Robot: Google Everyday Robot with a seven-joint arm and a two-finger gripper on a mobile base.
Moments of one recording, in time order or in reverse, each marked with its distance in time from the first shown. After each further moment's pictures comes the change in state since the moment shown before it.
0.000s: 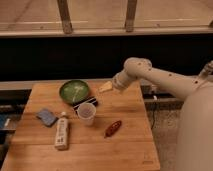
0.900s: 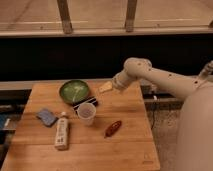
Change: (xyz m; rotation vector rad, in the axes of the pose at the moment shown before) arm 0.000 0.000 0.000 0.005 0.002 -0.004
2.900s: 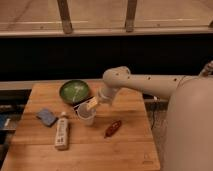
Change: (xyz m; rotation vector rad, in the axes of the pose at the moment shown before) arm 0.079 0.071 0.058 0.046 0.216 -0.120
